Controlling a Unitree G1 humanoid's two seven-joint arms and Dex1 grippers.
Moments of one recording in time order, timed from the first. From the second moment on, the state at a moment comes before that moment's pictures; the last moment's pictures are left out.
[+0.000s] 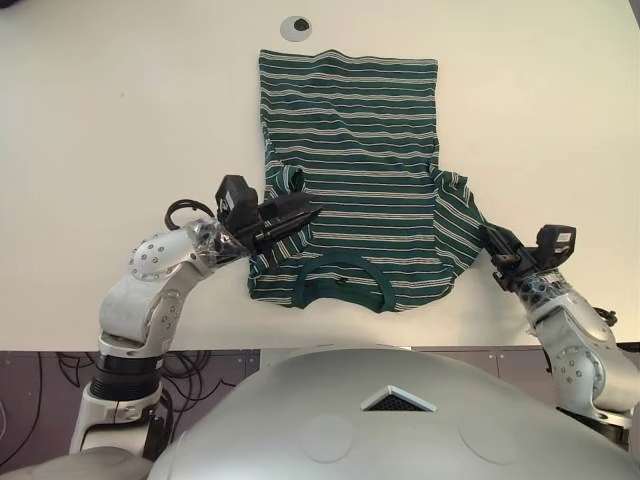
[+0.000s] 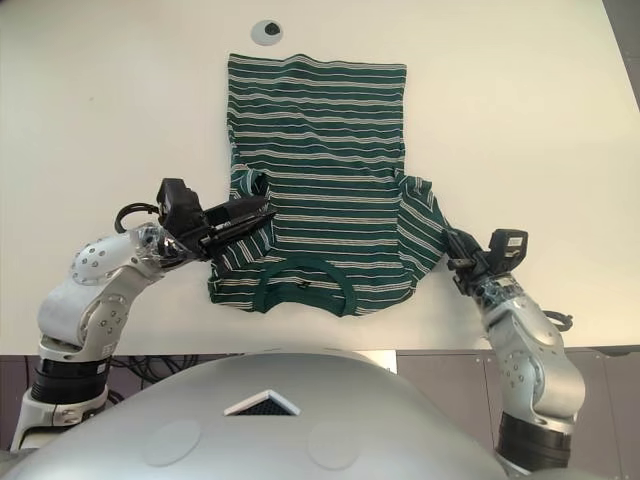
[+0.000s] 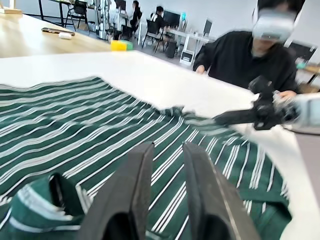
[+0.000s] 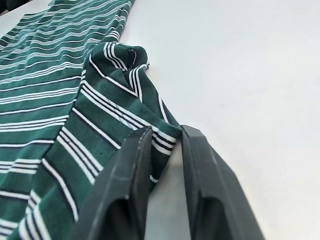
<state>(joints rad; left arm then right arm) 0.25 0.52 -0.07 -0.44 -0.52 0.40 -0.83 0.60 -0.32 -0.26 -0.47 0.54 0.58 0.35</state>
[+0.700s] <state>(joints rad) 0.40 0.74 -0.14 -0.45 -0.41 0.28 -1.07 0.58 -0.32 0.20 -0.71 0.25 0.51 0.30</state>
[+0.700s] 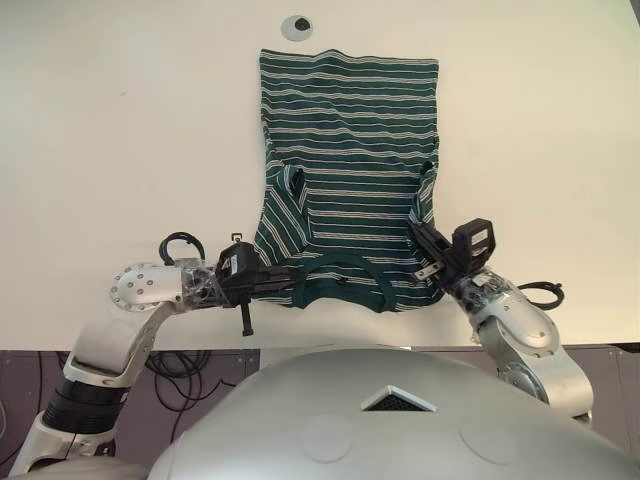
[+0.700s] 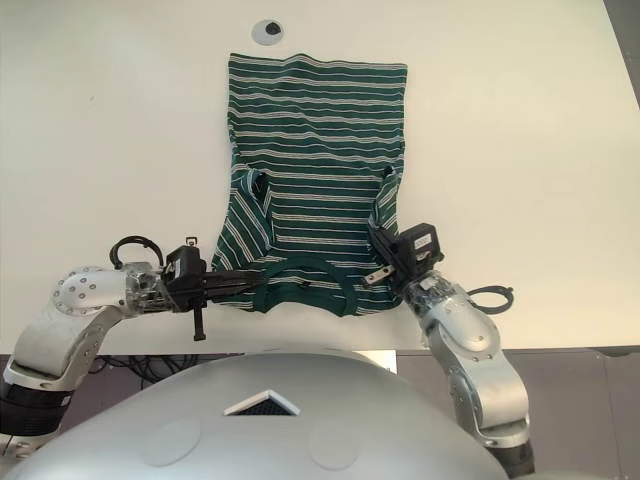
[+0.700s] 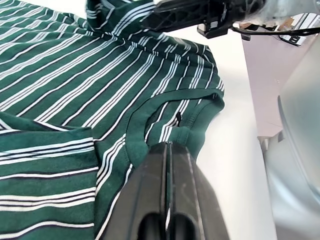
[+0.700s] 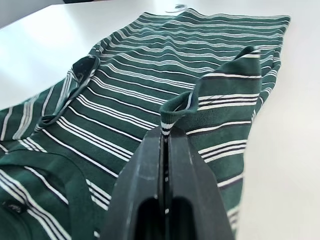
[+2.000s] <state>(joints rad) 0.33 0.90 -0.04 -0.12 0.03 -0.43 -1.08 0.84 -0.72 -0.04 -0.56 -0.33 -0.27 0.67</state>
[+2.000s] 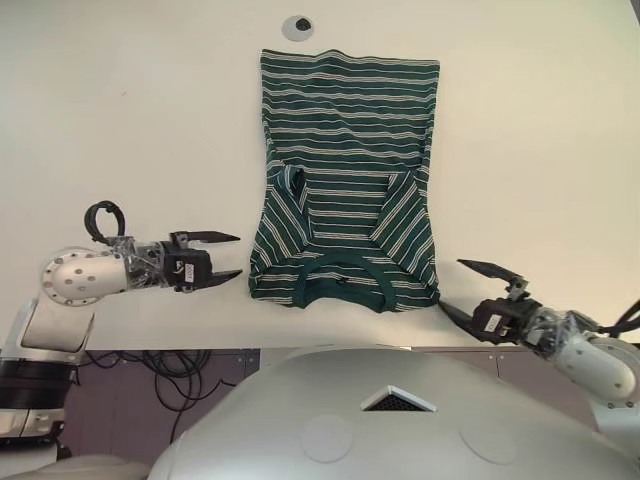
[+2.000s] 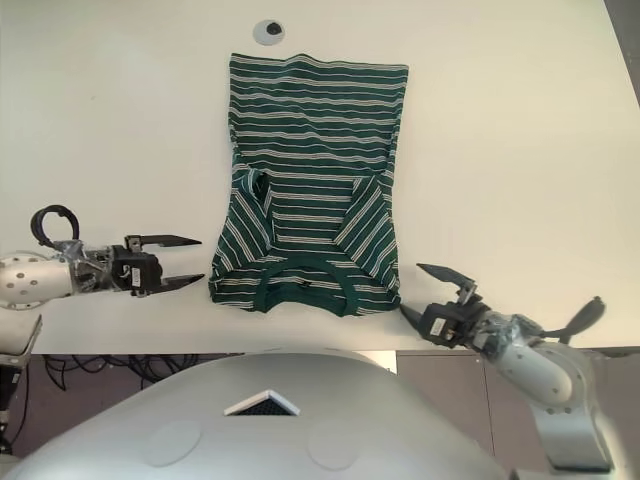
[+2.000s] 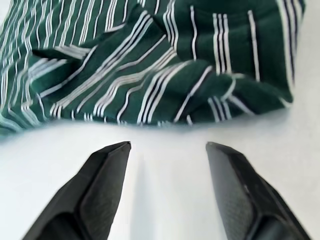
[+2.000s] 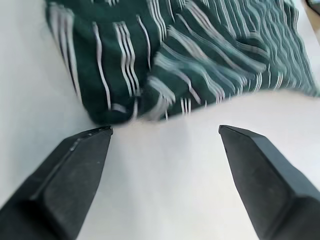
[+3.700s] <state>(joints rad) 0.23 0.93 -0.10 -0.42 -0.38 0.07 -1.04 0.52 -0.71 0.01 -0.79 0.12 0.19 0.69</state>
